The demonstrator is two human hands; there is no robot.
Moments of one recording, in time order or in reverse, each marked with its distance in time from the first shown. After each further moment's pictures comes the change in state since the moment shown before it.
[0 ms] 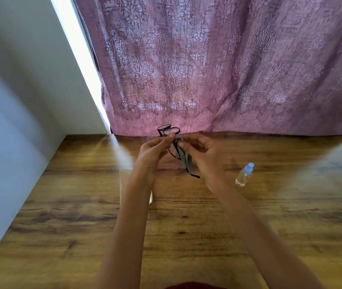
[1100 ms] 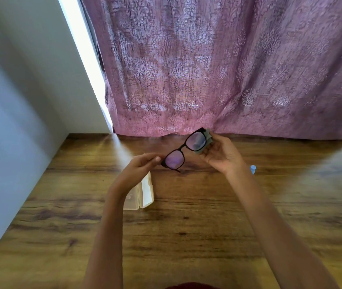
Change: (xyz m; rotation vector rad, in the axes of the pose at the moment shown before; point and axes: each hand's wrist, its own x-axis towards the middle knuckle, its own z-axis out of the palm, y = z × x) left_hand -0.008 -0.018 -0.066 0.574 -0.298 0.202; right_hand 0.044 -0.004 -0.031 0.712 0.073 0.637
